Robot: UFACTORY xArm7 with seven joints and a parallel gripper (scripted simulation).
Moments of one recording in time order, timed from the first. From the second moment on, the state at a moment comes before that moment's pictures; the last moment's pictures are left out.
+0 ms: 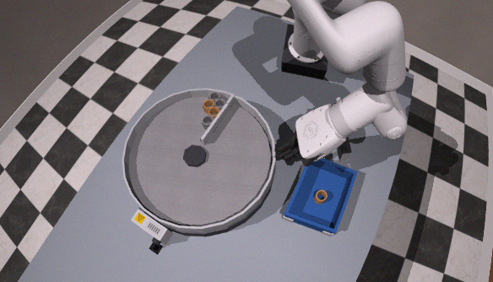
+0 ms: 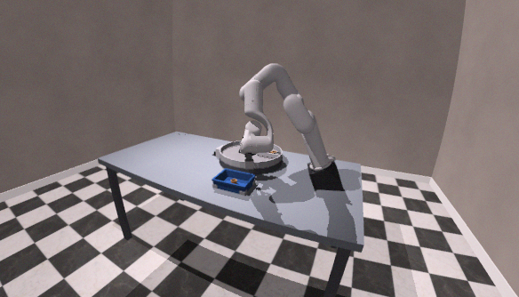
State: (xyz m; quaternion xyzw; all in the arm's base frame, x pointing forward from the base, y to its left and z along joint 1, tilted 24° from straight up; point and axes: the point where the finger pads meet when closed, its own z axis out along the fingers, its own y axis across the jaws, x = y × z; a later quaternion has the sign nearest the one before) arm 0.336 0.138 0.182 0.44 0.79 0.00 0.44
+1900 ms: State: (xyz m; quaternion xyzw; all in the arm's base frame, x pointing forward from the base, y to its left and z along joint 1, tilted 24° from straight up) arm 0.334 -0.131 0.134 0.74 0.61 -0.06 0.30
